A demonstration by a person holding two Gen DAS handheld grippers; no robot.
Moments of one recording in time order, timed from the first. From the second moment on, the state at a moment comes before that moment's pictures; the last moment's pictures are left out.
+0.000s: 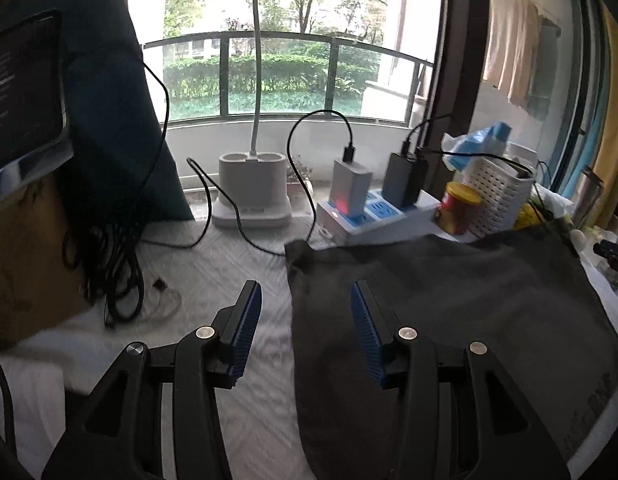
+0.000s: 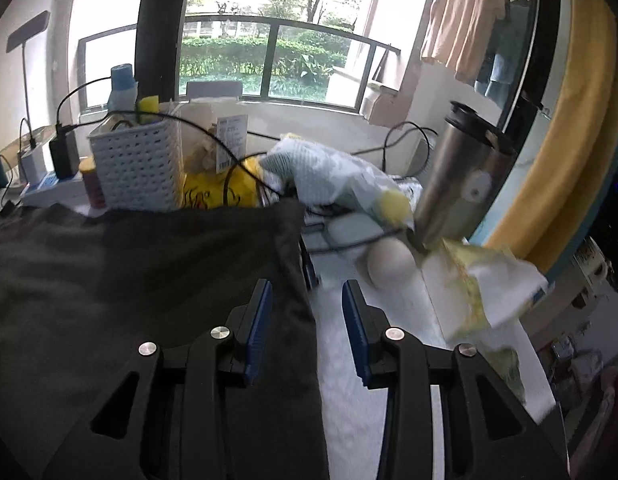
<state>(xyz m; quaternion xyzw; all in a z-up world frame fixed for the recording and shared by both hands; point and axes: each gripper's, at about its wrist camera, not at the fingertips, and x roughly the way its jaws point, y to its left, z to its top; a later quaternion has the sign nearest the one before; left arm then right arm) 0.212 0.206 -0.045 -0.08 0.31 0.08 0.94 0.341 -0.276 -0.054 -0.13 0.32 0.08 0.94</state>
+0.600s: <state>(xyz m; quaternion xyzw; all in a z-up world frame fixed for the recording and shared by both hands) 0.124 0.178 -0.077 -0.12 0.36 0.05 0.93 0.260 -0.336 -0.075 -0.09 0.36 0.06 0.93</state>
